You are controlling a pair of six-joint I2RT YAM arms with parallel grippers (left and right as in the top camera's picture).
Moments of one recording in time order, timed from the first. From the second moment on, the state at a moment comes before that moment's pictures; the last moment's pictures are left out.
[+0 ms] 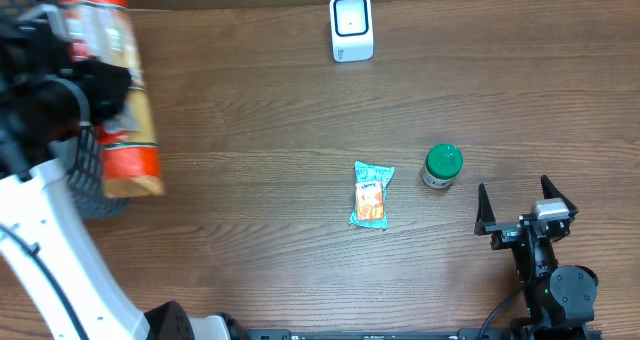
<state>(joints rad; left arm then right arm) 0.38 1.55 2.11 -1.45 0.34 -0.07 0.10 0.01 0.02 -0.03 -0.02 -0.06</state>
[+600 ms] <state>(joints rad) -0.21 1.56 1.13 -0.85 0.09 -0.37 0.10 0.01 0.02 -0.03 -0.02 -0.06</state>
